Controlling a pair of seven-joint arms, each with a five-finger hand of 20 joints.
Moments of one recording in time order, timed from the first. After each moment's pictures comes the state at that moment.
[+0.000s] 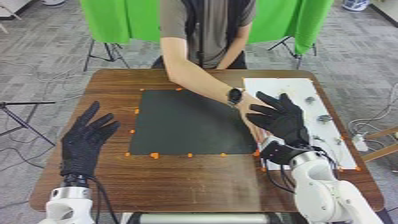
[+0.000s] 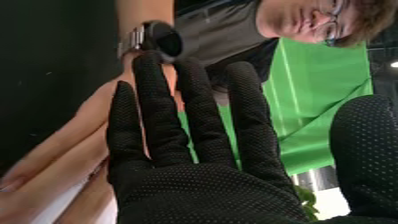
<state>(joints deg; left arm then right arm) 126.1 -63.9 -91.9 -120.9 41.9 10.6 20.9 -109.8 -66.7 84.0 -119.8 -52.7 12.6 6.7</state>
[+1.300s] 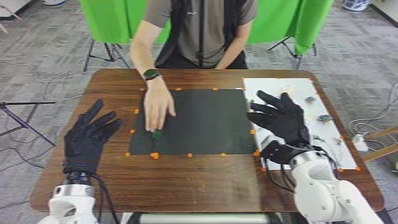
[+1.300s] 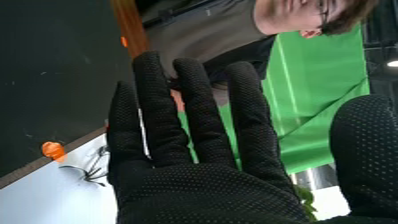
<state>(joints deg) 124.8 -63.7 -91.0 -120.7 42.0 10.3 20.7 -109.6 -66.6 83.9 -119.8 -52.6 12.9 6.2</state>
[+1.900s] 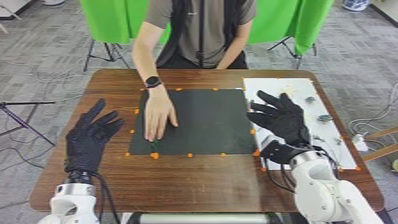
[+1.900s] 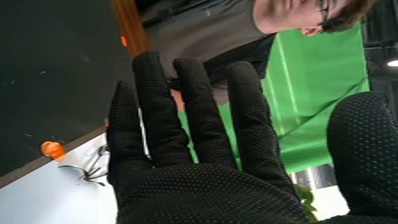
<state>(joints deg) 124.3 -63.9 -90.8 -120.5 42.2 9.8 20.2 -109.6 -66.6 84.0 -119.9 -52.6 13.1 6.3</state>
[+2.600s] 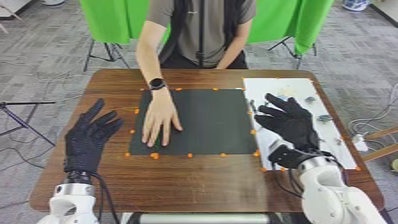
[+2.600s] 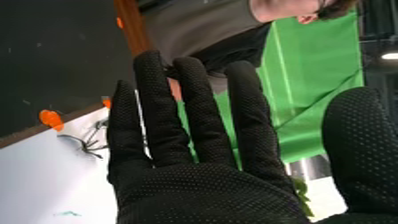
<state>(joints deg) 124.5 -63.9 -91.1 -120.5 42.2 9.8 20.2 -113.7 -67.1 87.6 -121.1 -52.9 11.6 4.5</state>
